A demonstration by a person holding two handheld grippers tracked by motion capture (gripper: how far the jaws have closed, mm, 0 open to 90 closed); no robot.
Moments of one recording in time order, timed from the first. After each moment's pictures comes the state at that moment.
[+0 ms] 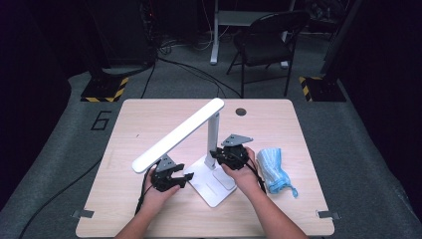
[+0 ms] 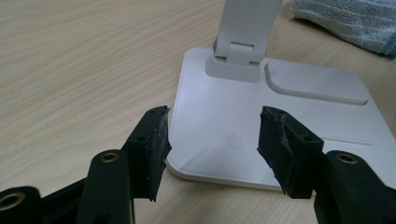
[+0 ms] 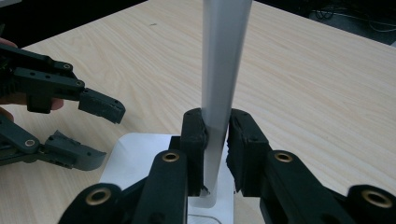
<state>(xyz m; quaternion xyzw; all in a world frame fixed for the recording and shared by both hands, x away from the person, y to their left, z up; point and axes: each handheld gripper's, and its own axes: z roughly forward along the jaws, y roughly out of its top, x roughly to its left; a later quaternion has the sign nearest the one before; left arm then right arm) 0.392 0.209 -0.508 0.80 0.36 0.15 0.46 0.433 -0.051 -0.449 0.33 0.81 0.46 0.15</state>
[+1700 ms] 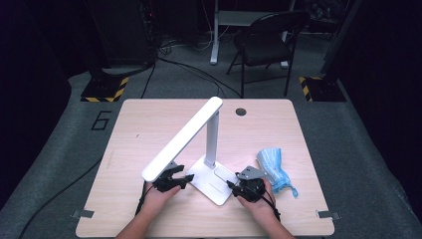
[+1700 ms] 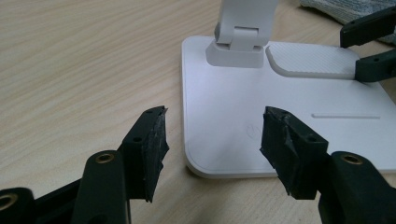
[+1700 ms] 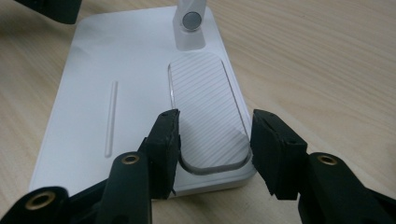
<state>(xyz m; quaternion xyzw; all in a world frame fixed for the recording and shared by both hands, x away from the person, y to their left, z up) 0.393 0.206 -0.515 0.80 0.37 0.14 0.45 0.367 -0.102 -0.514 0.36 0.82 0.40 0.20</state>
